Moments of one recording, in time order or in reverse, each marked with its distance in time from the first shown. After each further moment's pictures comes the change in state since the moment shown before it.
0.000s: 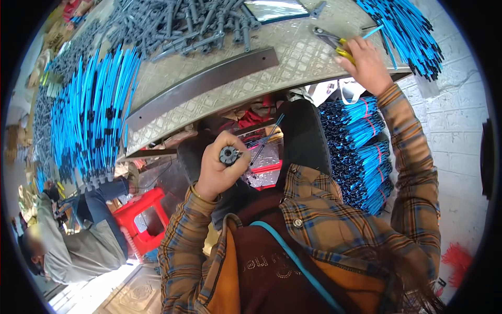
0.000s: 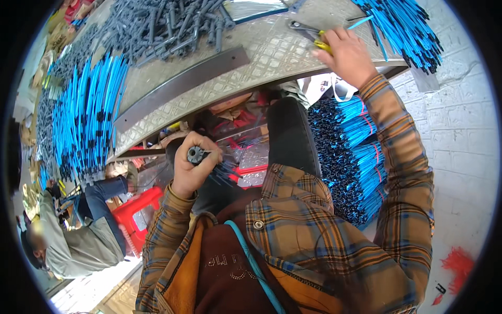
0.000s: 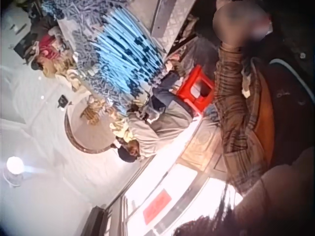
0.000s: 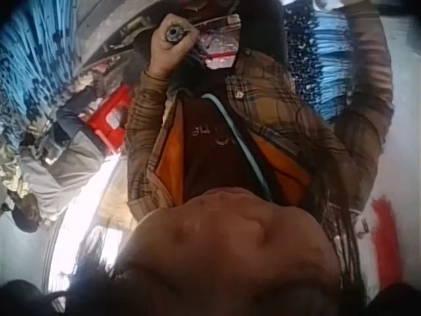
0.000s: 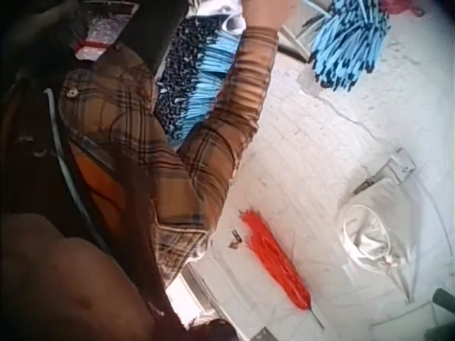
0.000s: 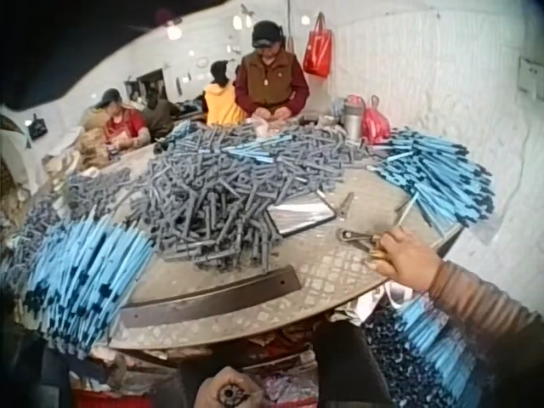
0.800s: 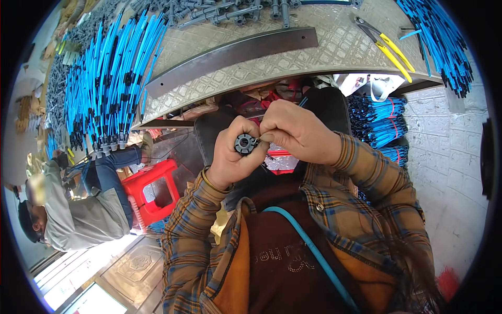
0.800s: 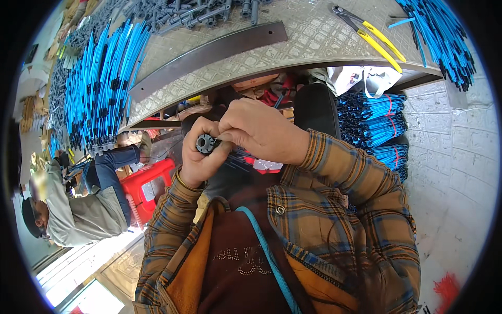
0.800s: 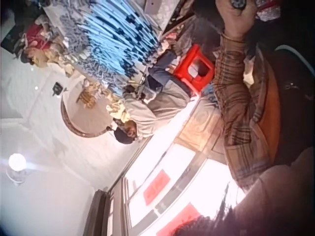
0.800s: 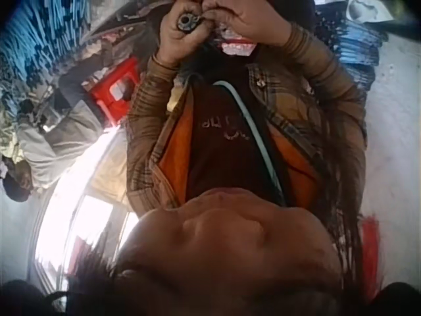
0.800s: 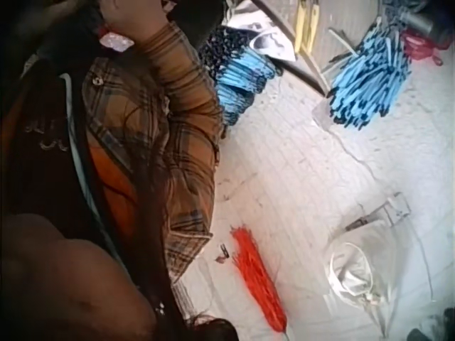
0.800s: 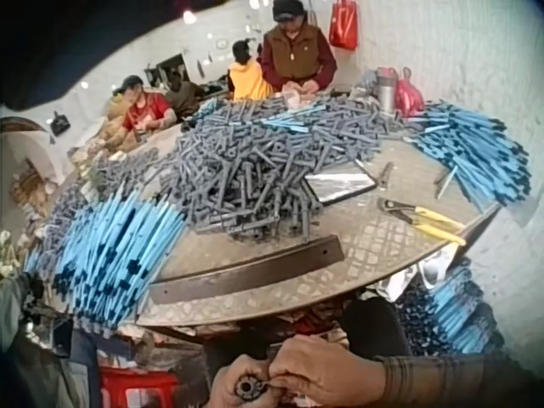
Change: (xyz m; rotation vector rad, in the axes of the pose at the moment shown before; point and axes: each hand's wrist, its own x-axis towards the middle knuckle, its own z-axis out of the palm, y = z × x) left_hand -0.019 0.005 -0.009 0.101 0.090 0.032; right_hand -0.007 -0.212 0.029 1.234 -0.158 -0.212
